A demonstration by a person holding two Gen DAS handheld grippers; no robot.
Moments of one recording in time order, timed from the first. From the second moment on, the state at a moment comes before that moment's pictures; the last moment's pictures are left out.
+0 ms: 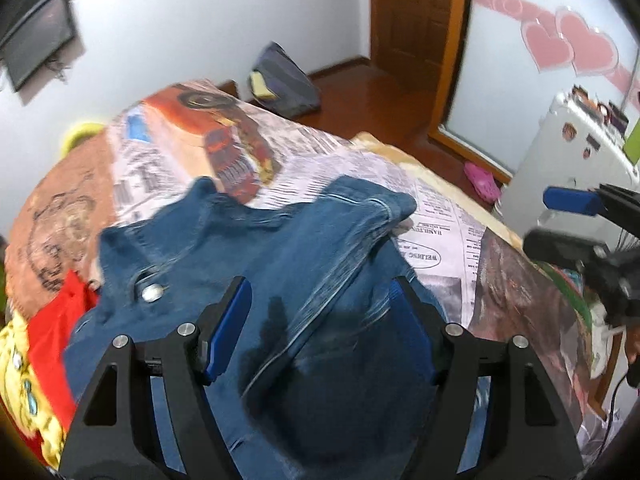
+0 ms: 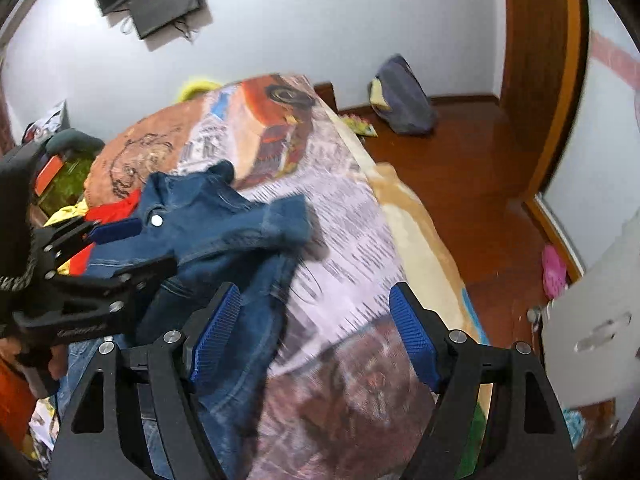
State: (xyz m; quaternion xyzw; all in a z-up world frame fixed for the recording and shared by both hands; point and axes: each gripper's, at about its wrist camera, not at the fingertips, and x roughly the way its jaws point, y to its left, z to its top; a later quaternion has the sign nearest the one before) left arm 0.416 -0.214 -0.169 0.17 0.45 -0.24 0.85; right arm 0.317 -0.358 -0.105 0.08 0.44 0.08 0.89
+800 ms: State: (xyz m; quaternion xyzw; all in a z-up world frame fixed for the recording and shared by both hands) left arm 0.464 -0.173 -0.107 0.05 0.39 -0.20 0.90; right arm 0.316 -0.341 -0.128 0.07 0.48 0.10 0.87
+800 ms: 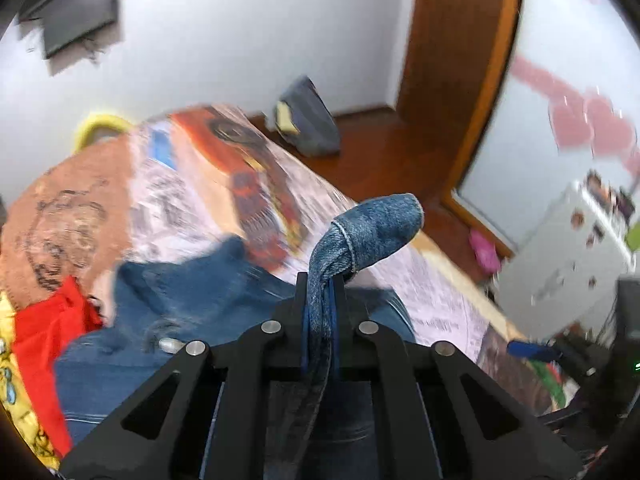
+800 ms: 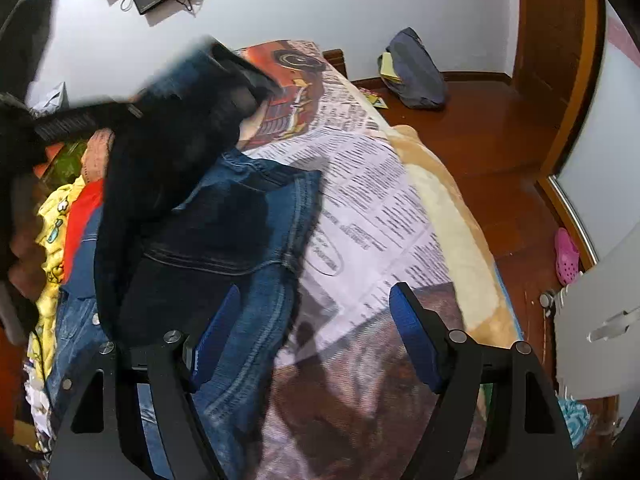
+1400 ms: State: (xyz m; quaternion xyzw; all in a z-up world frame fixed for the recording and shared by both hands) left arm 0.426 0.040 -0.117 0.00 0.40 -0.07 0.91; right arm 0.339 -0.253 -0.155 -0.01 0.52 0.12 0.85
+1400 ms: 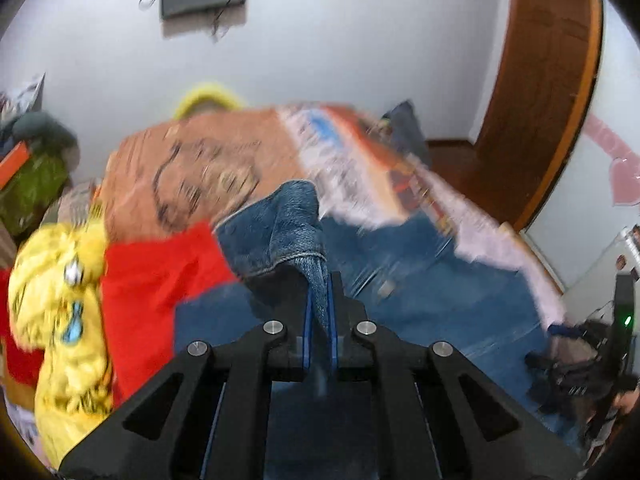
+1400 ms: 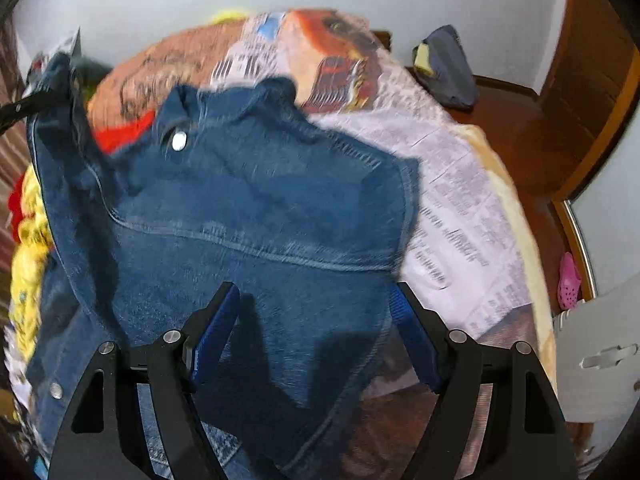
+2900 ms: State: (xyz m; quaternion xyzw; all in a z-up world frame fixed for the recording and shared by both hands) left arm 0.423 0.212 -0.199 -0.13 0.50 -0.01 0.86; right arm 0.371 -0.302 -0.137 0.04 0.50 0.06 0.87
